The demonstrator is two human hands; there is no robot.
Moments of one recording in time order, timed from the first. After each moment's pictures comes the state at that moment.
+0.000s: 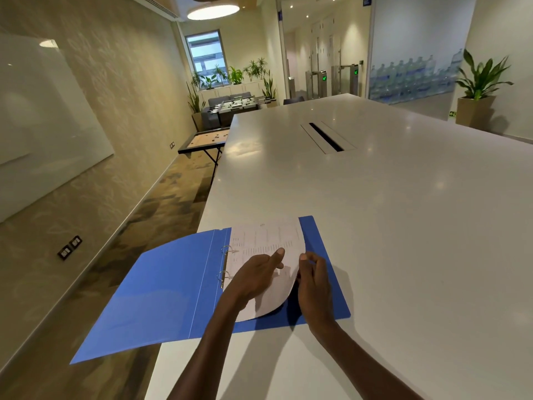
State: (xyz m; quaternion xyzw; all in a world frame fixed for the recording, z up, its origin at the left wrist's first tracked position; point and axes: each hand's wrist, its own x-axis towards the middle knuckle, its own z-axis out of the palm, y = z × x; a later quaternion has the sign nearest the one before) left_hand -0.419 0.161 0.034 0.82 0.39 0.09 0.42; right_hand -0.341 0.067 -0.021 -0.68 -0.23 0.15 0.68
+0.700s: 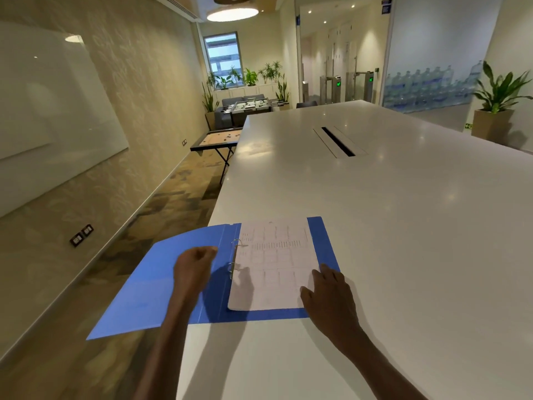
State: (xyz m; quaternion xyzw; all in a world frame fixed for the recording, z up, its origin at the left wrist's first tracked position) left_hand -0.517 0.216 0.031 0.67 0.54 0.36 0.37; right_hand -0.331 0.038 -0.035 -0.87 -0.43 0.02 0.26
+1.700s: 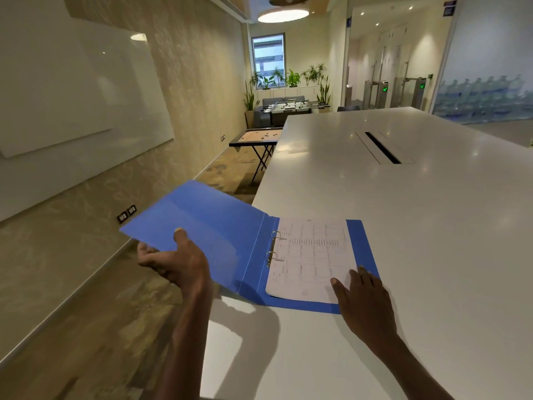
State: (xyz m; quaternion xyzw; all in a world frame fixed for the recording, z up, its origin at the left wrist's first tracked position) left_hand -0.574 0.196 0.064 0.27 0.51 0.75 0.31; right_hand -0.337 0.038 -0.040 -0.88 -0.43 -0.04 0.22
